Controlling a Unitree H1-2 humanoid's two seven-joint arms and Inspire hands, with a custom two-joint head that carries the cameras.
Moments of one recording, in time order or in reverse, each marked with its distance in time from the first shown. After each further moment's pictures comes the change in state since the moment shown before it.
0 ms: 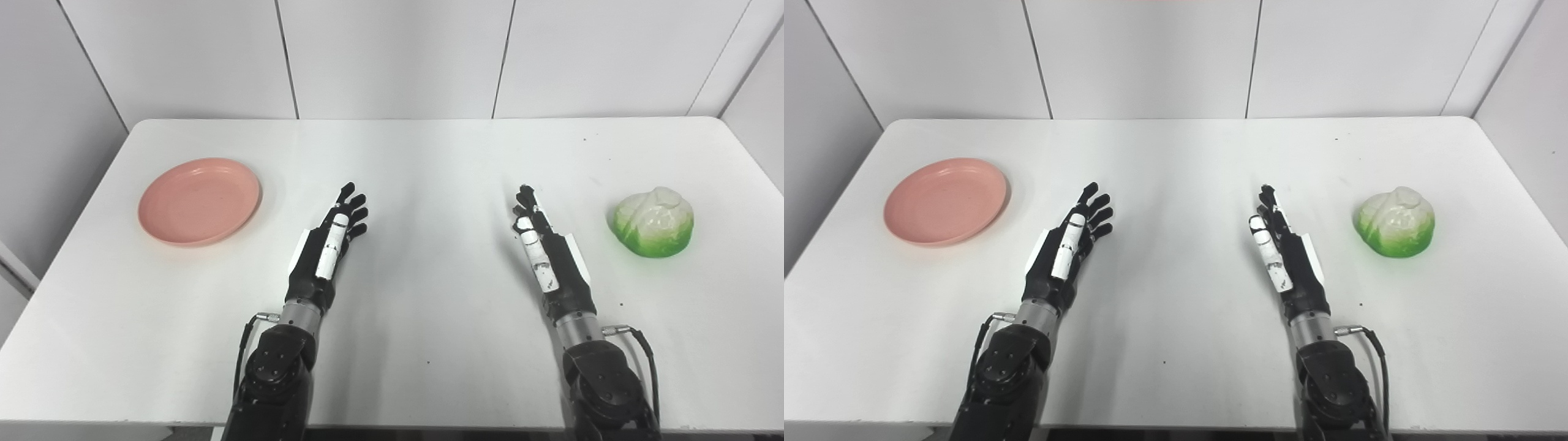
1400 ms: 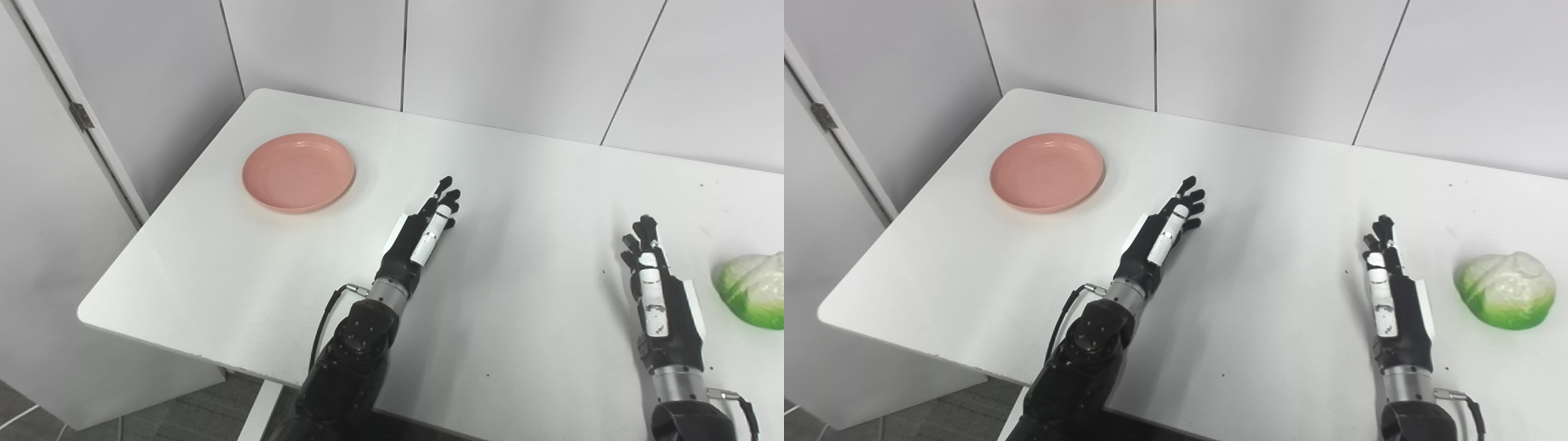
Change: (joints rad) left arm -0.052 -0.050 -0.036 0.098 0.078 -0.050 0.077; right arm -0.004 -0.058 -0.023 0.026 0.111 -0.060 0.050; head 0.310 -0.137
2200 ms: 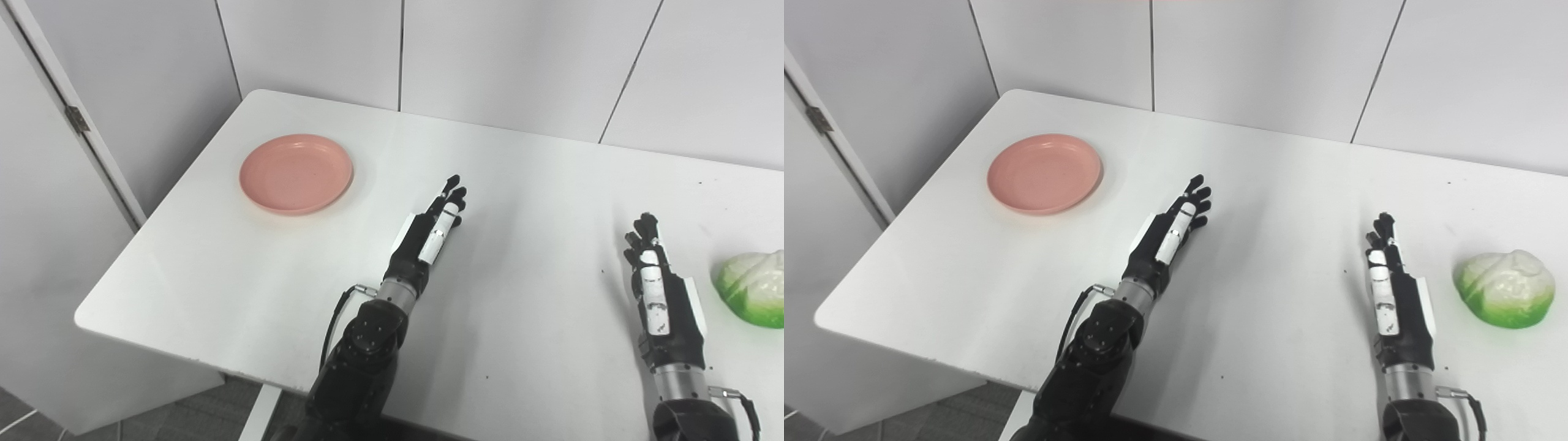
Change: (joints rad) left arm -0.006 -0.028 0.033 -0.026 -0.021 0.005 0.009; right arm -0.019 0.002 0.000 0.018 0.009 0.000 0.006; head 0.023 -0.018
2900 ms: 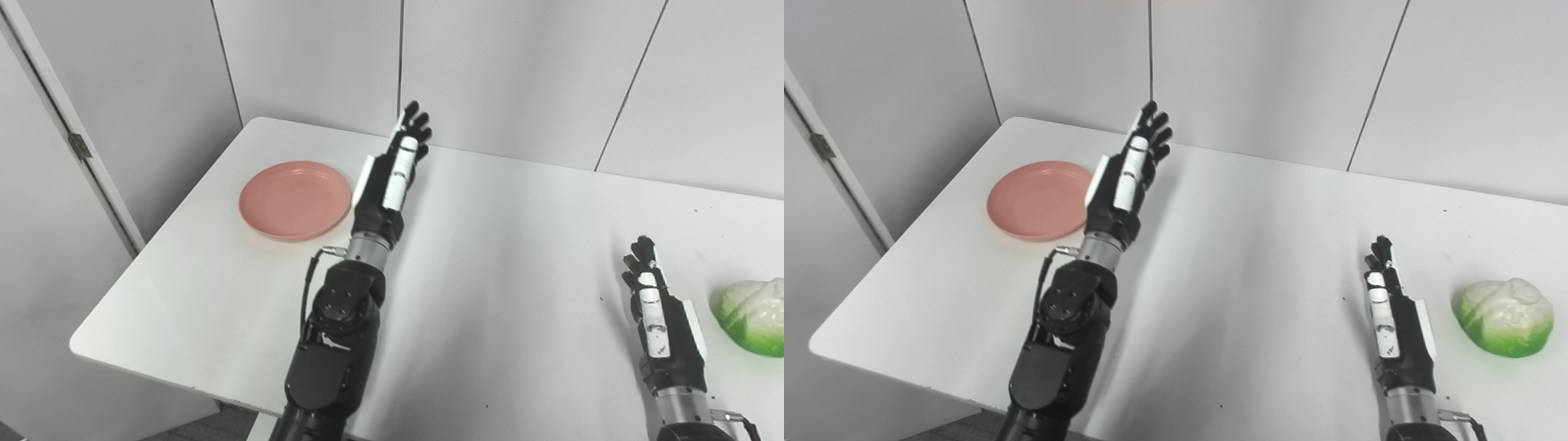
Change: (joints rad) left arm -0.132 0.038 0.155 -0.305 -0.073 0.129 0.029; right arm -0.020 -0.001 -0.005 0.027 0.003 -0.012 0.011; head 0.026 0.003
